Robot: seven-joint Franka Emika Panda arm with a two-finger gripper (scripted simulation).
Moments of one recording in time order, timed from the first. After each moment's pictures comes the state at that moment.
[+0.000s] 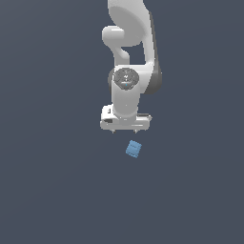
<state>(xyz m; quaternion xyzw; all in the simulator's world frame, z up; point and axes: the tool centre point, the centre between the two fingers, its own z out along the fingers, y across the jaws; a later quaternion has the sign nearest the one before) -0.017 0.012 0.138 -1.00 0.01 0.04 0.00</state>
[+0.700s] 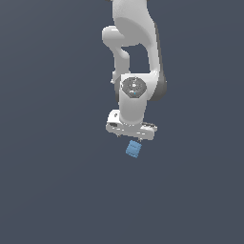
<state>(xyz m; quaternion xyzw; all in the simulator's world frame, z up) 0.002 0.034 0.116 -0.99 0.11 0.02 0.00</state>
